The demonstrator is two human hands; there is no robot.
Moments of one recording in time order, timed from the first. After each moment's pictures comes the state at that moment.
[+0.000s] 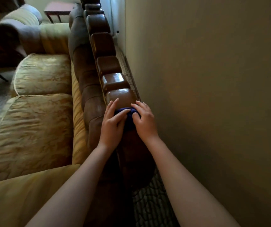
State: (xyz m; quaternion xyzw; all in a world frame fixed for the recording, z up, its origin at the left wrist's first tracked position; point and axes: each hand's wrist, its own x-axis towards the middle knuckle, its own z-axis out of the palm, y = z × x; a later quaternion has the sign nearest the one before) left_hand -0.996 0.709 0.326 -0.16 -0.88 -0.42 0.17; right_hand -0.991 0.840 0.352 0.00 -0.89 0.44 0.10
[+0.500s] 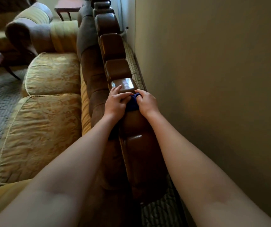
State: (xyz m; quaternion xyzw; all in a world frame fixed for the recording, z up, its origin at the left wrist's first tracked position) left_hand -1.120 0.703 0.357 -0.06 -0.89 -0.44 0.06; right_hand -1.109 0.829 0.376 -0.05 -0.90 0.42 0.01
